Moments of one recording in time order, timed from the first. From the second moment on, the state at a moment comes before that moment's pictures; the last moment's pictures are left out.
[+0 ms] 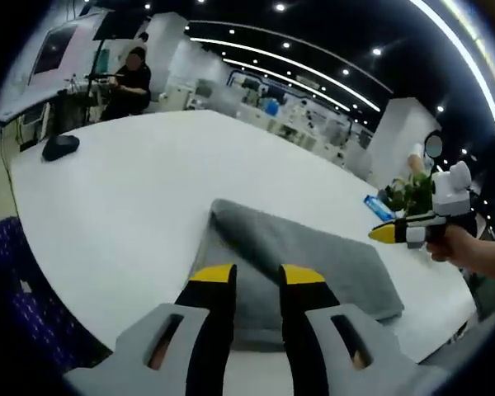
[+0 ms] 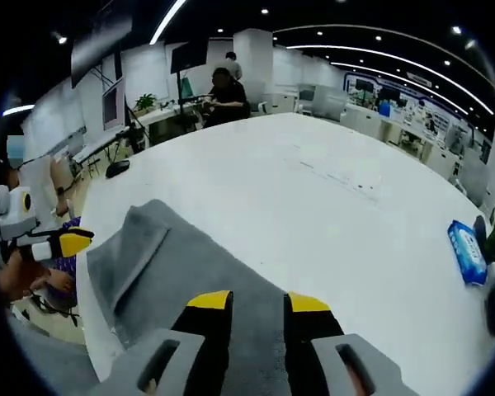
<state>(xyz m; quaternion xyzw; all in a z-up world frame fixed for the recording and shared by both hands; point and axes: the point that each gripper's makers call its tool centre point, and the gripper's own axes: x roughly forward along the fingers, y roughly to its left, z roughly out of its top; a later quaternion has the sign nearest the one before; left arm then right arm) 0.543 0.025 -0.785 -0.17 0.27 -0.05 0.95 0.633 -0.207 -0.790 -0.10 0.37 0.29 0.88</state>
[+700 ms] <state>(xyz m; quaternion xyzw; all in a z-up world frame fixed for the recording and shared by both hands) 0.559 0.009 -0.827 0.01 0.35 -0.11 0.93 0.622 -0.233 -0.832 -0.15 0.43 0.28 0.84</state>
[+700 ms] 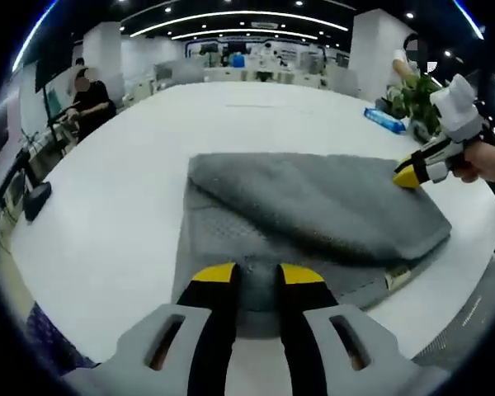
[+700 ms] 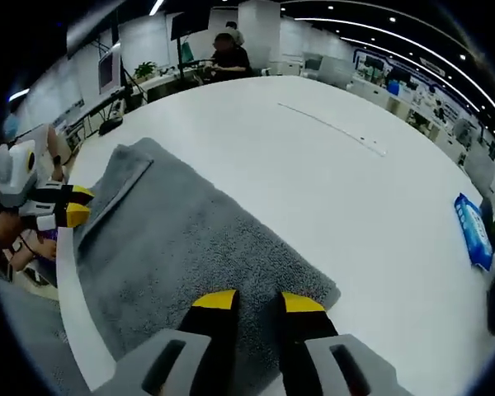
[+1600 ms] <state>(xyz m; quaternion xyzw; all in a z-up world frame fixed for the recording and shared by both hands) 0.623 -0.067 -0.829 0.11 0.38 -0.26 0.88 0.573 -0.306 -0.834 -0.15 0.51 0.25 0.81</state>
